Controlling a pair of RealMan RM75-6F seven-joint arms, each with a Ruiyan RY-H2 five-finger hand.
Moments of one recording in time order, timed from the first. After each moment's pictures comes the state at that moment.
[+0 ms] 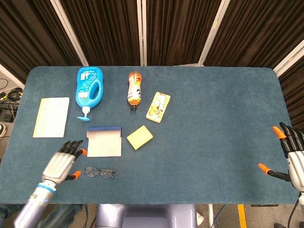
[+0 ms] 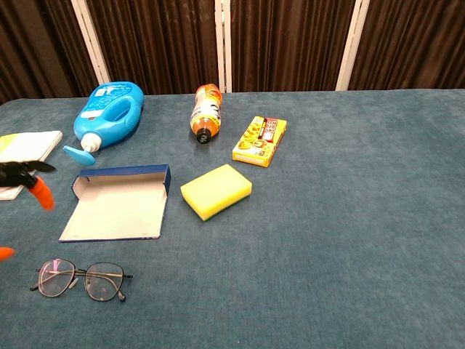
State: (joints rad) left arm -0.33 -1.30 0.03 -1.84 1.28 1.13 0.46; right arm 0.08 -0.93 0.10 -1.72 -1.58 1.57 0.08
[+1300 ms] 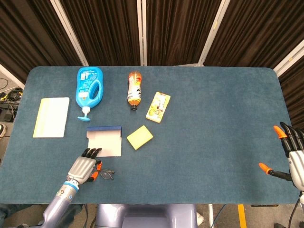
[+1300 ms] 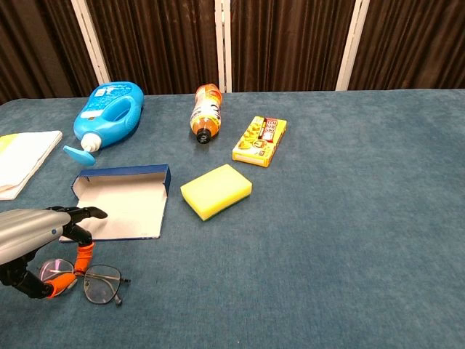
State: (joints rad) left arm -0.43 -1.51 0.04 -1.73 1.09 1.07 0.58; right arm 0.08 -0.92 0.10 -1.72 -1.58 1.57 0.10
